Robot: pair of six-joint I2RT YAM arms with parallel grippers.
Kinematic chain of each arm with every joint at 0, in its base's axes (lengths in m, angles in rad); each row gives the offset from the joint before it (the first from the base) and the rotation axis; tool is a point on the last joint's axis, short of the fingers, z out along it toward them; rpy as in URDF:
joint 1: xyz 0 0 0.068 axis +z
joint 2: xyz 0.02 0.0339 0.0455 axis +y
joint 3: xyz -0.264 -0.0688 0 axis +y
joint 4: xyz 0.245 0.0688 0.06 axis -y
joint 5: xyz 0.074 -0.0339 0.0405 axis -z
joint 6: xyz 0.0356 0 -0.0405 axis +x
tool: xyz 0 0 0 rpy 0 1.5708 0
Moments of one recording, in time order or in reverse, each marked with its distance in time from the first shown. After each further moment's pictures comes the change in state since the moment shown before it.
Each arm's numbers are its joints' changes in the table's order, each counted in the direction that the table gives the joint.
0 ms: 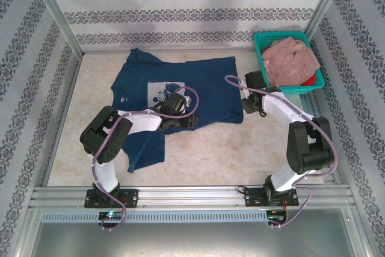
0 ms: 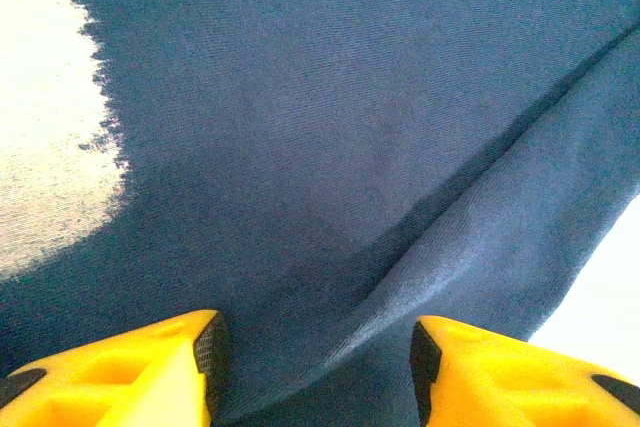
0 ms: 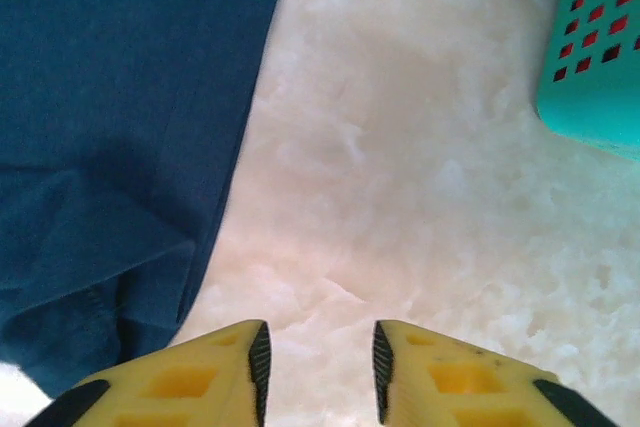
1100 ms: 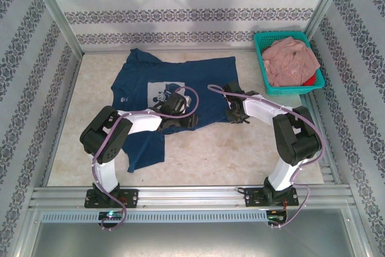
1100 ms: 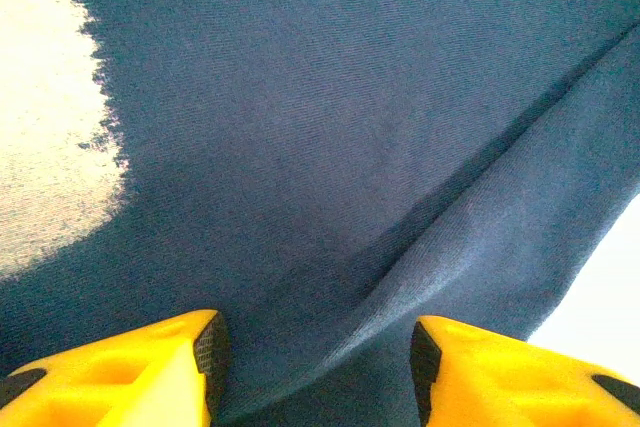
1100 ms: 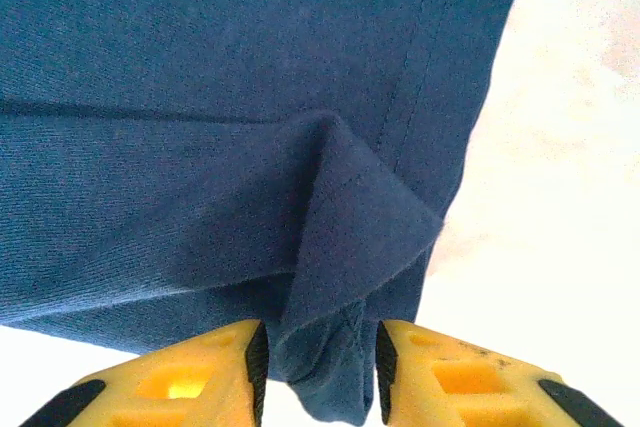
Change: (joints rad) left arm 0.000 0.000 -0.002 -0.004 0.000 0.000; right arm 0.193 0.130 0.013 -0.021 0.040 0.191
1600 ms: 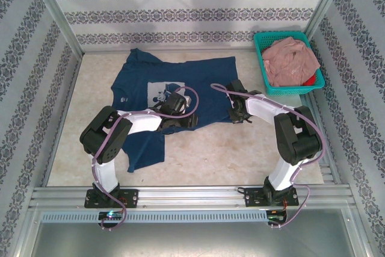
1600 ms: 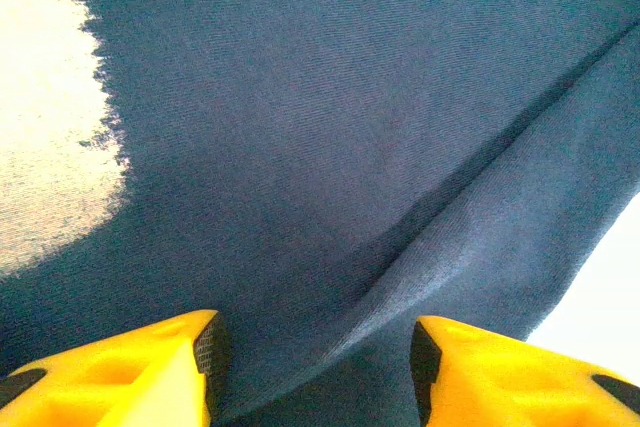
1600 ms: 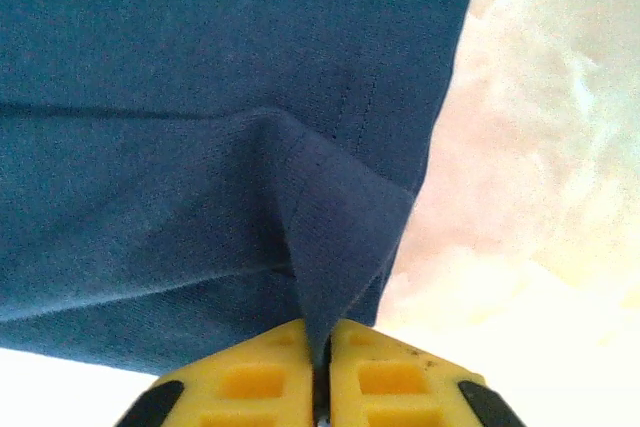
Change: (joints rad) left arm 0.000 -0.002 0.000 -0.004 0.000 0.000; right arm -0.041 -0.002 0.007 0.000 -0.009 -0.010
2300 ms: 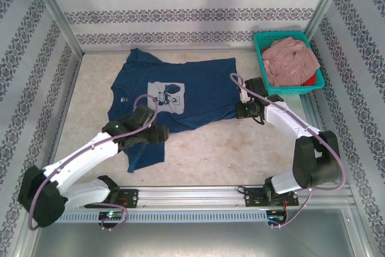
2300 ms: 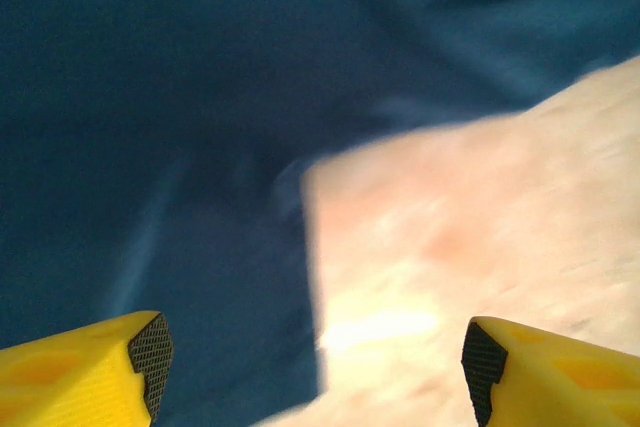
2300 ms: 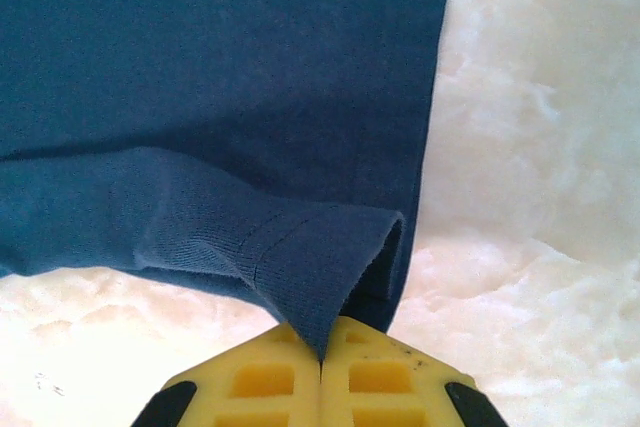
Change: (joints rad) left arm -0.001 -0.785 0.241 -0.739 -0.196 -0.249; right arm -0.106 -0.272 0.097 0.062 -0.293 0.084
